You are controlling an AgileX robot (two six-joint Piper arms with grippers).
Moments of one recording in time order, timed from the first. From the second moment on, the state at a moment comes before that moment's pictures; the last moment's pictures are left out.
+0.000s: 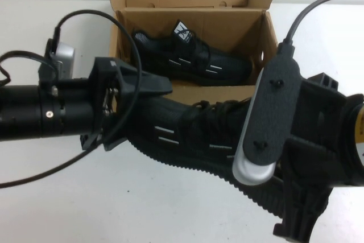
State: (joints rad) right arm 0.98 1.15 -1.19 -0.08 0.99 -0.29; left arm -0.23 1.37 -0.79 -1.54 0.98 0.56
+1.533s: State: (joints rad) right arm 0.98 0.97 -1.29 -0.20 1.08 1.29; left arm -0.28 1.38 -0.79 -1.64 0.88 0.98
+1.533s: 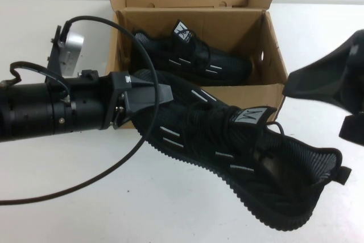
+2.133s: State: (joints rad) right arm 0.98 1.11 -1.29 -0.15 0.96 1.58; left arm -0.28 1.38 -0.78 -1.64 0.88 0.98
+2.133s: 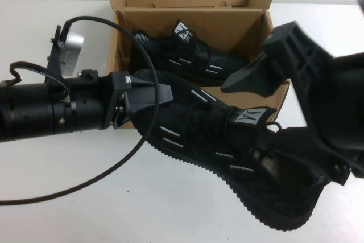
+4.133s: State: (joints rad) right arm 0.98 1.24 -1.28 -0.39 1.07 1.77; left arm -0.04 1.38 -0.78 -1.67 0.92 1.06
